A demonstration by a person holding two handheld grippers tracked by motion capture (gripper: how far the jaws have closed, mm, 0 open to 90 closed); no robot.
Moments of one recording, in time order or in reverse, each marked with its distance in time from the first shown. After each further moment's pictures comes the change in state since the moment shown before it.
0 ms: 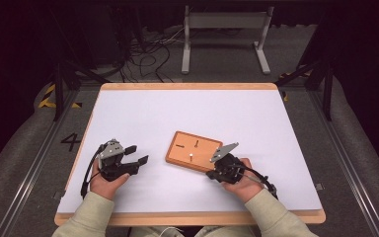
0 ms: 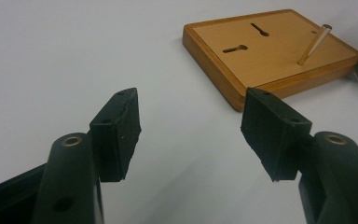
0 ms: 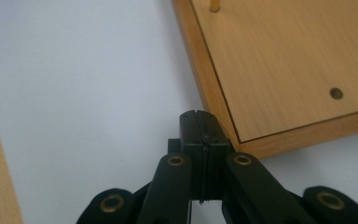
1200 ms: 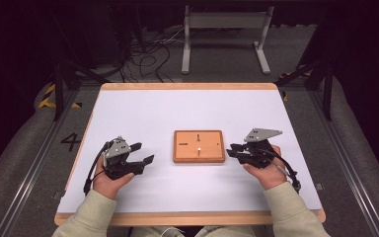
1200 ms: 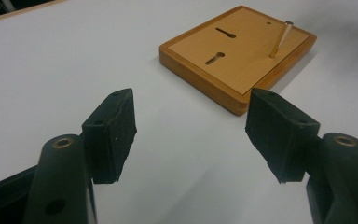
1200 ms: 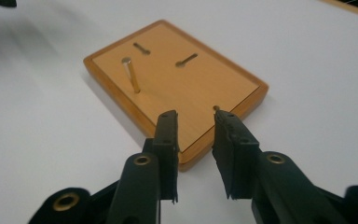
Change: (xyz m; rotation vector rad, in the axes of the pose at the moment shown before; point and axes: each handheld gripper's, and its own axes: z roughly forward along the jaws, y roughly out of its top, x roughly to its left) left arm -0.016 0.020 0.001 -0.013 -0.024 0.069; right arm -0.046 -0.021 -0.068 -0.320 -0.162 0.126
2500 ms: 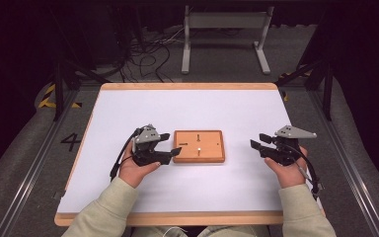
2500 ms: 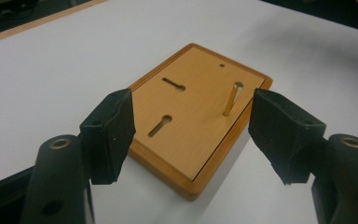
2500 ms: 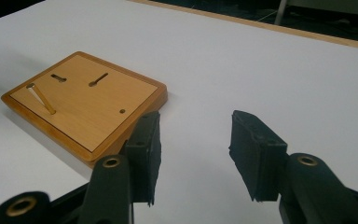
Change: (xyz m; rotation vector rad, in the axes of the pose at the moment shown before) left arm -0.028 0.050 0.059 -0.020 -0.163 0.037; right arm -0.040 -0.029 -0.038 -0.117 -0.207 0.165
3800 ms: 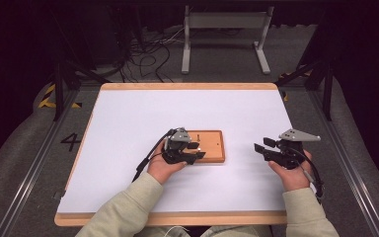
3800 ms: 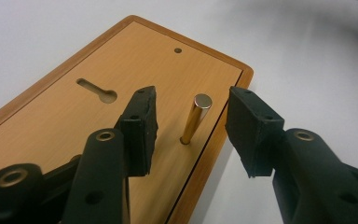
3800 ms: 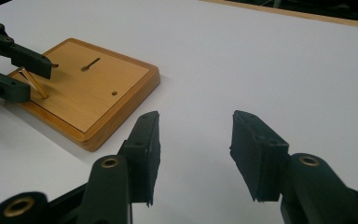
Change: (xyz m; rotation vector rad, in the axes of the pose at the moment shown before) left arm -0.016 0.003 0.083 0.146 -0.129 0.043; right arm -0.006 -0.012 -0.006 0.033 -0.007 0.029
